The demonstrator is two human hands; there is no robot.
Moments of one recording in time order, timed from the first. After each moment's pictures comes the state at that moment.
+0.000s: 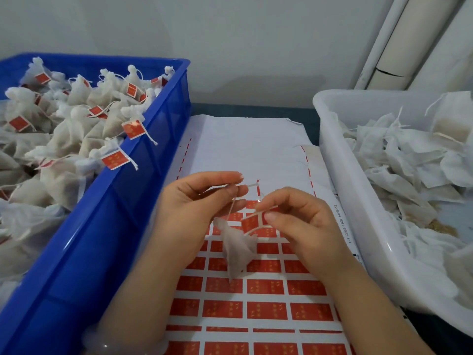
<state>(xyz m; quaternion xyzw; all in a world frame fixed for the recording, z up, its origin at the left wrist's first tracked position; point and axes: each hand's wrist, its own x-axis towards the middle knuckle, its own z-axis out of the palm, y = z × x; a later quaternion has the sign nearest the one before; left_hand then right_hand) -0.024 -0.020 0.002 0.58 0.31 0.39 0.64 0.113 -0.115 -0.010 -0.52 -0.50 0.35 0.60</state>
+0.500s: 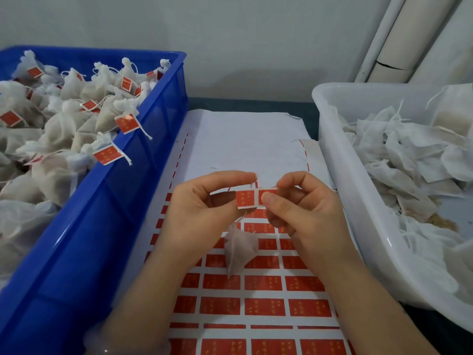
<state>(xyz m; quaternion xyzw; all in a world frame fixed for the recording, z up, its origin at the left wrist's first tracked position) -0.014 -0.032 0.001 0.66 0.30 0.37 0.58 0.110 -0.112 -0.010 -0.57 -0.39 0.31 0.66</state>
